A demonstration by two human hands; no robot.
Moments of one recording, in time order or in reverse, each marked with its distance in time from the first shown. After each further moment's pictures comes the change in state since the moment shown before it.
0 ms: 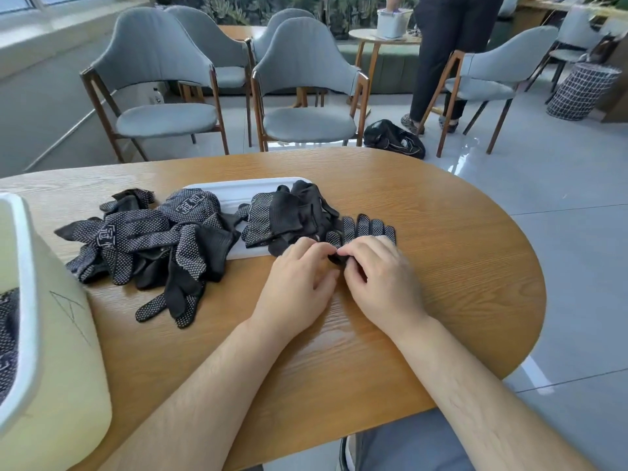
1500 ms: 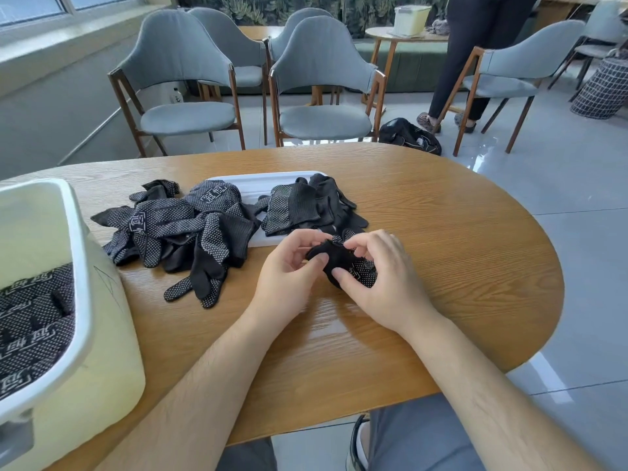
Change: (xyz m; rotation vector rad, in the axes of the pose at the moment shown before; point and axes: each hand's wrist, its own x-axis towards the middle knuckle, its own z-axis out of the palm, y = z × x) left_hand -0.020 0.008 -0.035 -0.821 0.097 -0.403; right_hand -0.007 -0.021 -0.006 0.236 -0.209 0.143
